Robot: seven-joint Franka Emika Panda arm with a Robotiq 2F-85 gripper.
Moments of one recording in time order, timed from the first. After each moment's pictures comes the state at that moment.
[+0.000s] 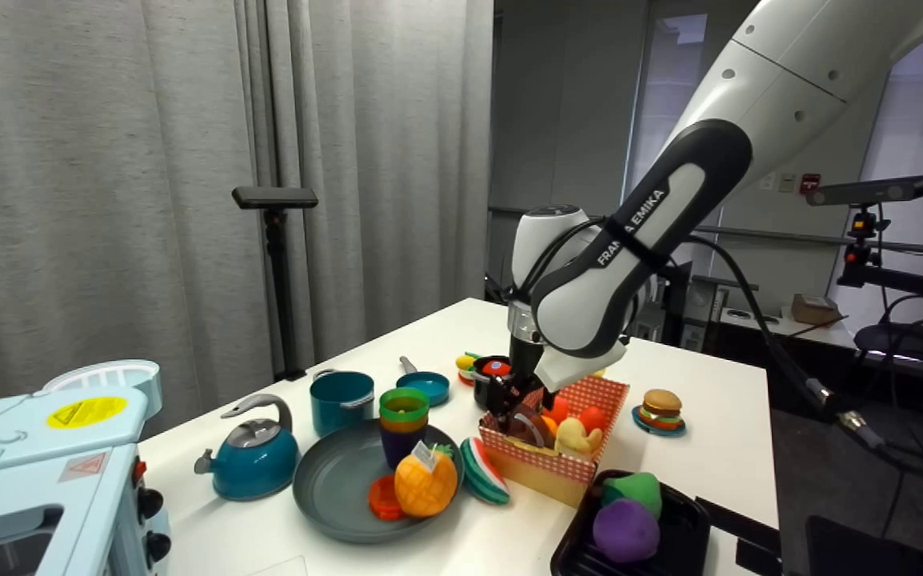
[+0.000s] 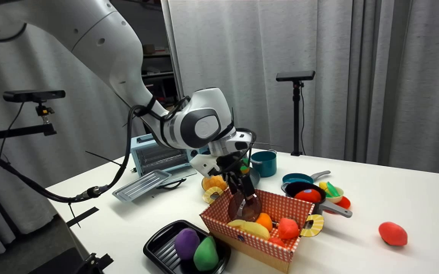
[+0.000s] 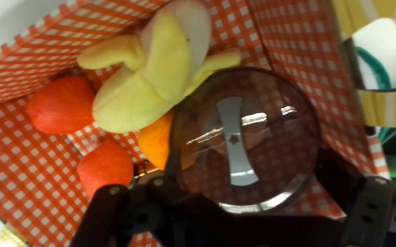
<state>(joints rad) -0.03 0.41 -0.16 -2.15 -0.15 2.69 0.33</state>
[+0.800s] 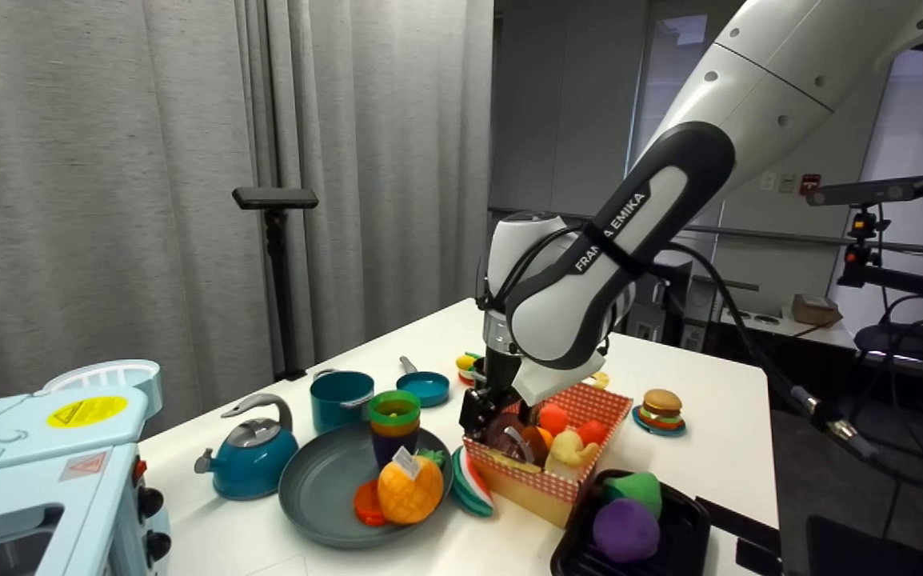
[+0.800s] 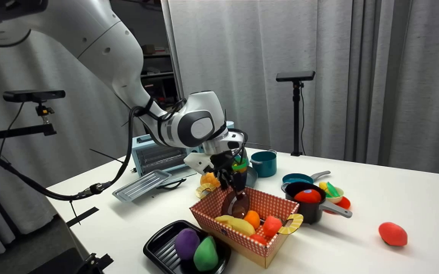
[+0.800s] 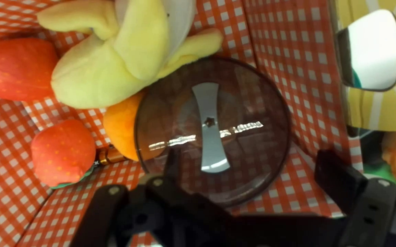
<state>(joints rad) -0.01 0.45 -0.10 -2.12 -0.11 2.68 0.30</state>
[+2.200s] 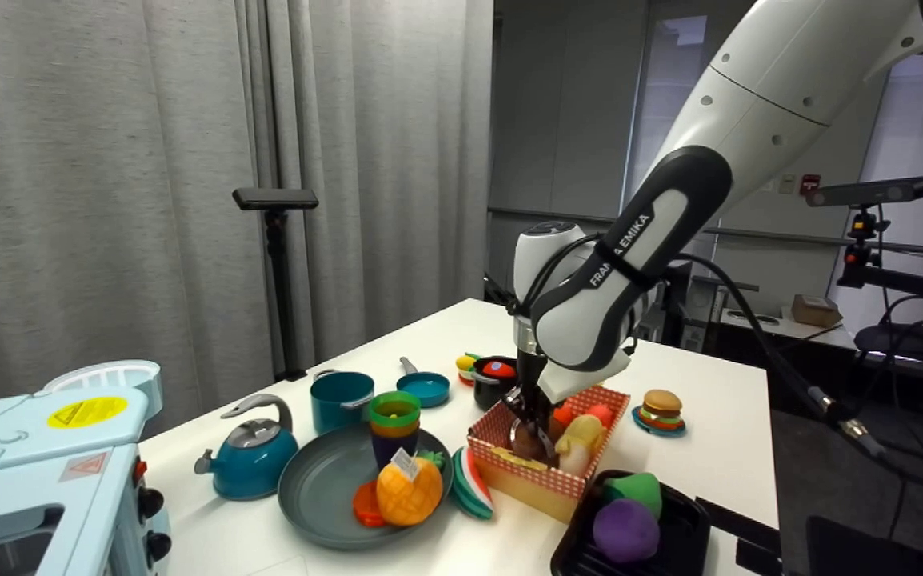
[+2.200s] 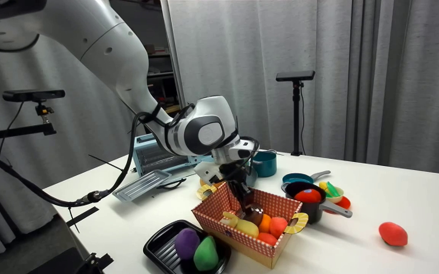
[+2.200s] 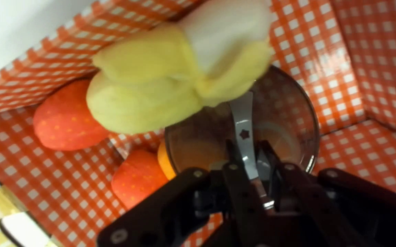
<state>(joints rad) 0.05 0.47 -0.27 -2.14 -0.14 2.68 0.38</state>
